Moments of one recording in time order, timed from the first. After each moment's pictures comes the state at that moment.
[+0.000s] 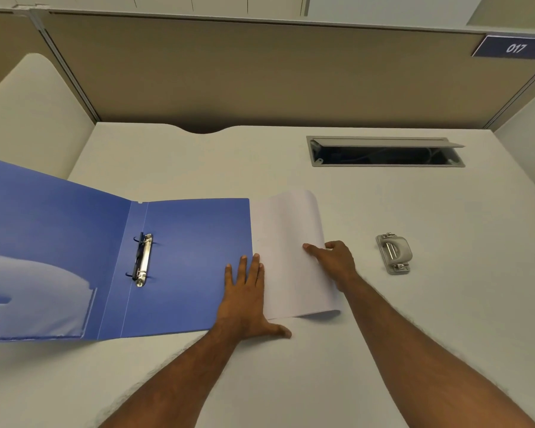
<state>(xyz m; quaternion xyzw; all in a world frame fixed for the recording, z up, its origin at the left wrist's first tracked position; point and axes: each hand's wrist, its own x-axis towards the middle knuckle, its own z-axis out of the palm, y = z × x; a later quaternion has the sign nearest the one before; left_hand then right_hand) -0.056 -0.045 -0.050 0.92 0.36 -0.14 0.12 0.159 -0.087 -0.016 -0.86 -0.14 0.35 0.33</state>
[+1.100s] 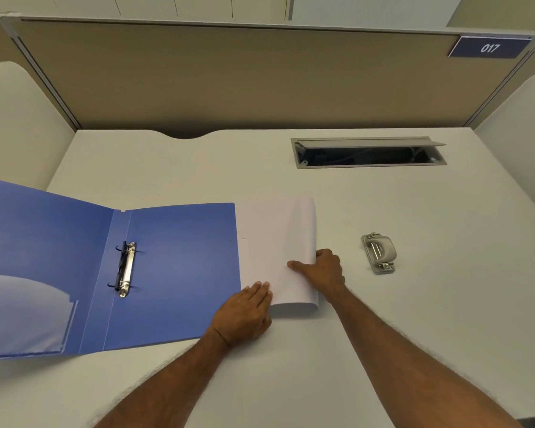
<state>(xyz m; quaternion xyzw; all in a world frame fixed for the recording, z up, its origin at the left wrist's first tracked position) -0.048 -0.057 -0.065 0.98 0.16 0.07 0.07 0.152 -0.102 -0.014 -0.90 -0.18 0.32 0.25</state>
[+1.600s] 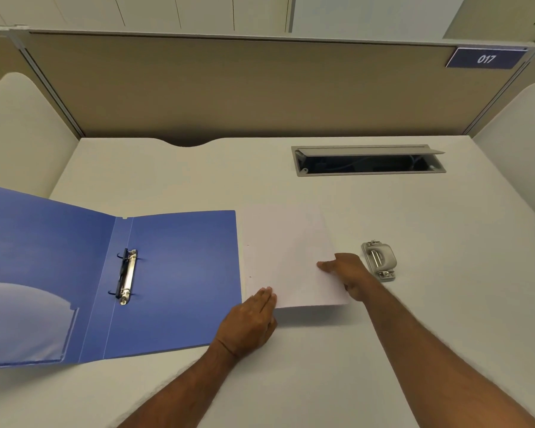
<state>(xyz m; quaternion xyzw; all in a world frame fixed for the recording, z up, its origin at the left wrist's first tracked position) -0.044 -0.066 -0.062 0.96 0.21 0.10 0.14 0.207 -0.116 -0.001 -0.78 -0.10 0.46 0.40</state>
